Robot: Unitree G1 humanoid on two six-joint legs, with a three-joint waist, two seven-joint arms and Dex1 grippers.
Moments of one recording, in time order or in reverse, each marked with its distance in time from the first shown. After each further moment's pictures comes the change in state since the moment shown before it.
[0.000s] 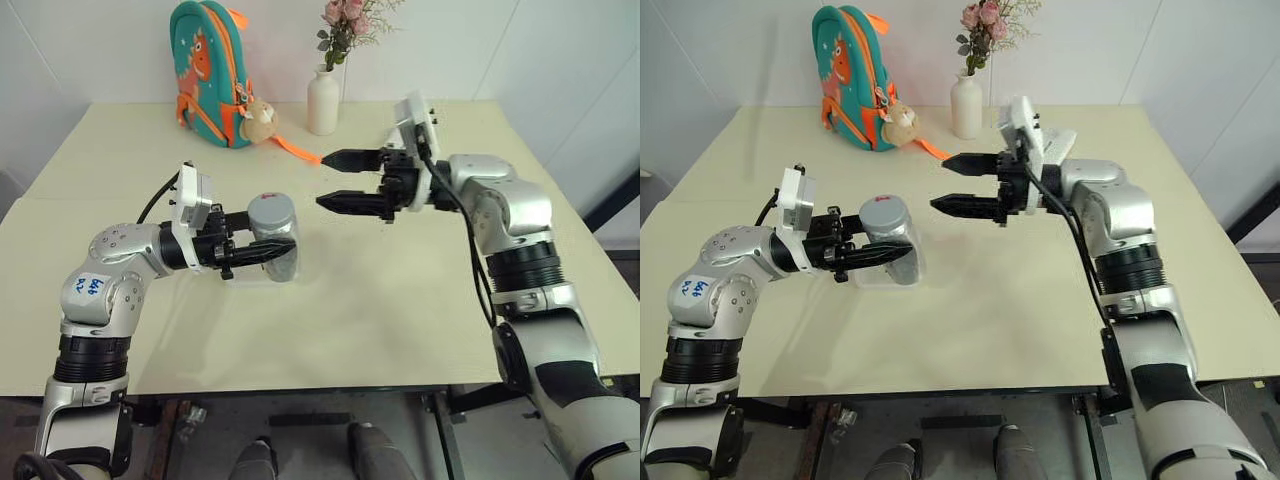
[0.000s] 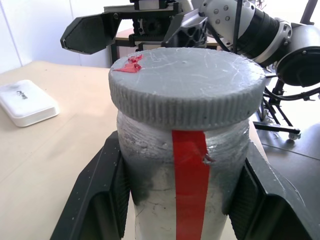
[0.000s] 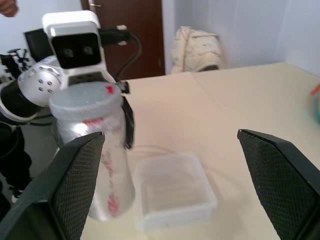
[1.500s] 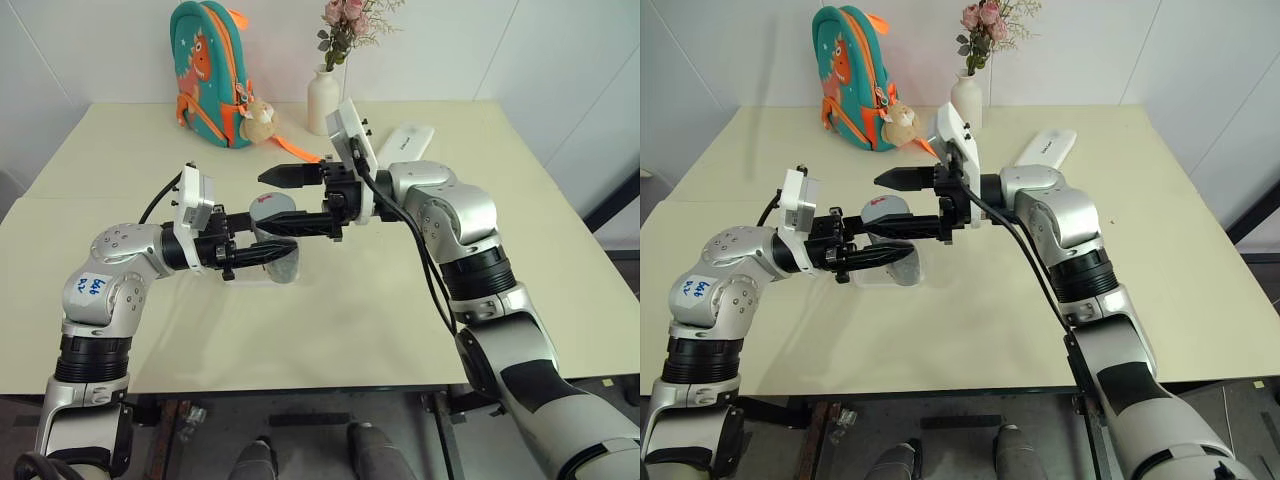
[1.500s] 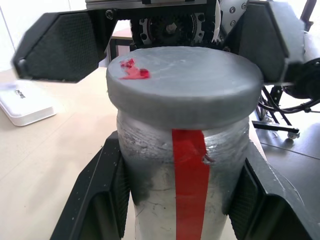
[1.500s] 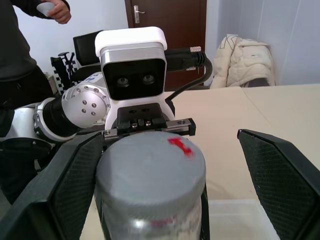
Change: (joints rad) left arm 0.000 0.000 -0.007 0.001 0.000 0.002 0.002; right arm -0.024 0.158 0.084 -0.107 0.024 0.061 -0.050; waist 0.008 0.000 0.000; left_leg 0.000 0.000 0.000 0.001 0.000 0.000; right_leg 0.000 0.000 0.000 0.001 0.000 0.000
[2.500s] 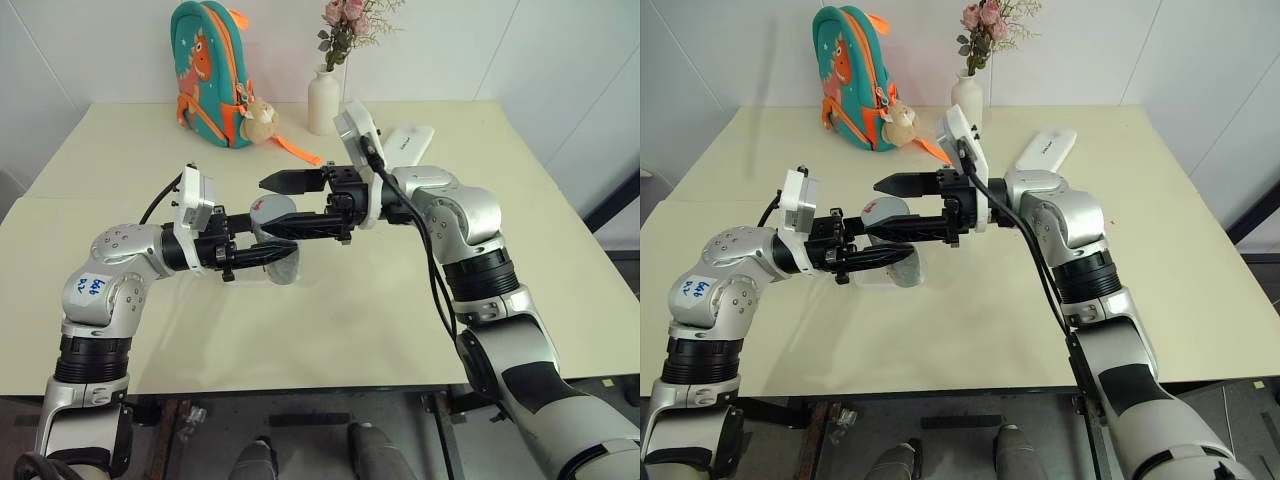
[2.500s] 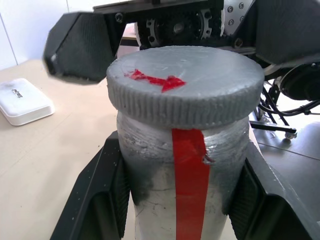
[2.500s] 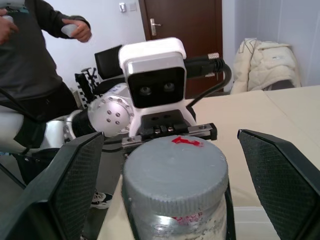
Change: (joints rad) left arm 0.002 0.000 0.000 -0.005 -0.003 0.009 -0.004; right arm 0.003 0.039 -0.005 0.008 0.036 0.061 0.020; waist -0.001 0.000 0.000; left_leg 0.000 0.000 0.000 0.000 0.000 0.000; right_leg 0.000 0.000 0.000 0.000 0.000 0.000
